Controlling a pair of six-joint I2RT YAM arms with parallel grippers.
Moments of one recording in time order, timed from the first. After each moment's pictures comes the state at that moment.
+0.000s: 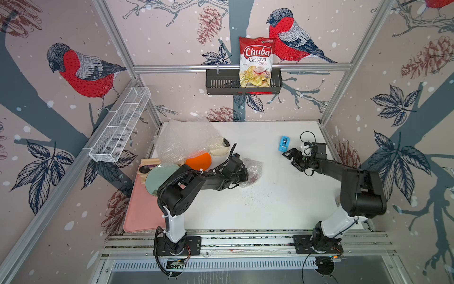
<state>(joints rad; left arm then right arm) -0.72 1.88 0.88 0.23 0.16 -0.76 -0.04 1.75 0.89 0.02 -0.63 0.54</state>
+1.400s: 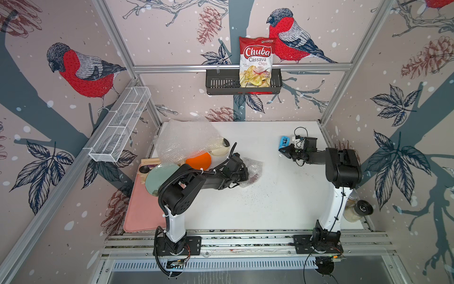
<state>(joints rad) -0.72 1.89 0.89 0.22 0.16 -0.76 -0.03 2.15 1.14 0.20 -0.77 0.66</state>
